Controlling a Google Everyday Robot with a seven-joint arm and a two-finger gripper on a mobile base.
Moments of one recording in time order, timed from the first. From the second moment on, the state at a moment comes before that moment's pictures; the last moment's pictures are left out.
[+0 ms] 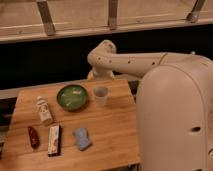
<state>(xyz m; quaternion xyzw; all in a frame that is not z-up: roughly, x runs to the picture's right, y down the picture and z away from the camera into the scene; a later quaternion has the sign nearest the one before) -0.025 -0.056 0.832 -0.14 0.09 0.67 0.72</state>
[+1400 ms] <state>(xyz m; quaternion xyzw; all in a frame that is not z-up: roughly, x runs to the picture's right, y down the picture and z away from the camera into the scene) 0.020 -0.020 0.834 -0.09 0.14 0.69 0.70</state>
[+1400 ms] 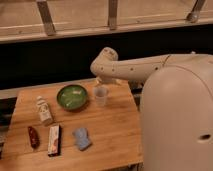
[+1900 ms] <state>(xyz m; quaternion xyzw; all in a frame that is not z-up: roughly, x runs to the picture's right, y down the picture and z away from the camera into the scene) 0.029 -0.001 0.857 -0.10 0.17 0.70 0.69</state>
